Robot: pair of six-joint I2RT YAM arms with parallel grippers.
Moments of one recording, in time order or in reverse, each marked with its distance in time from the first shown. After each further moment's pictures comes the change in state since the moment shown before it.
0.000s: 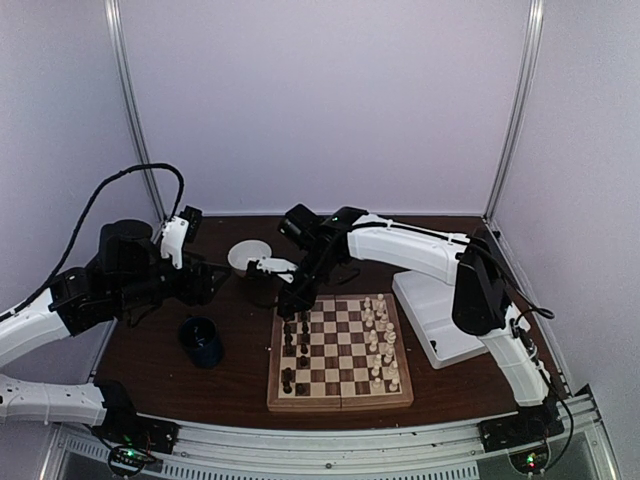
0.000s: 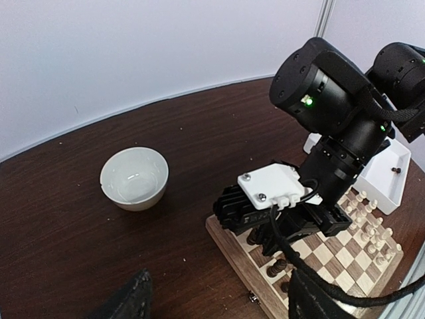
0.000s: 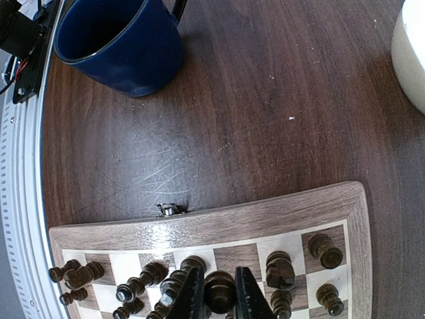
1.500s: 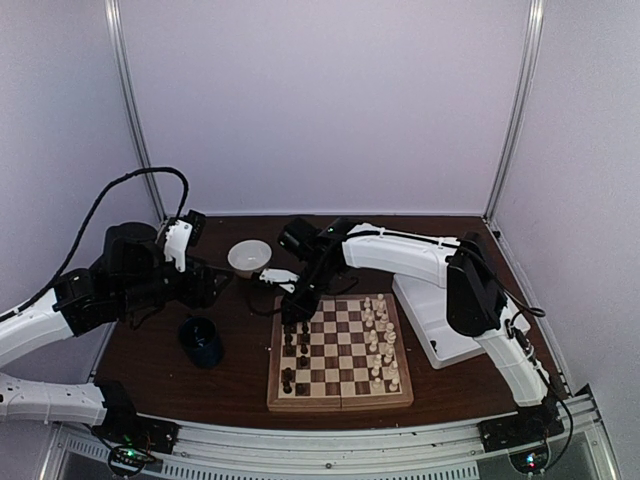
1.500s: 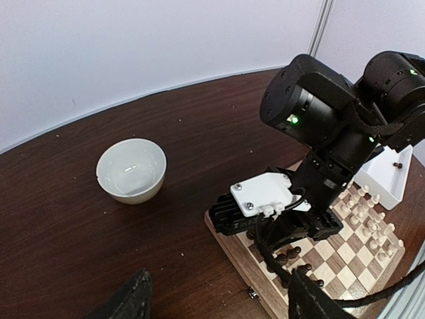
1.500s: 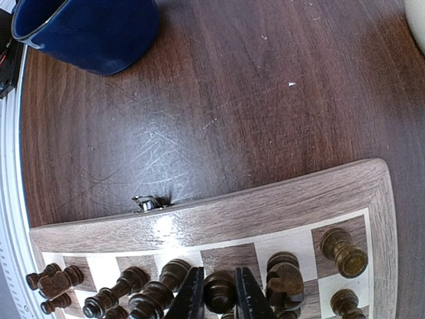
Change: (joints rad) left arm 0.000 0.014 -0.013 0.002 0.005 -0.013; right arm 0.001 0.038 -0.035 0.013 0.022 0.034
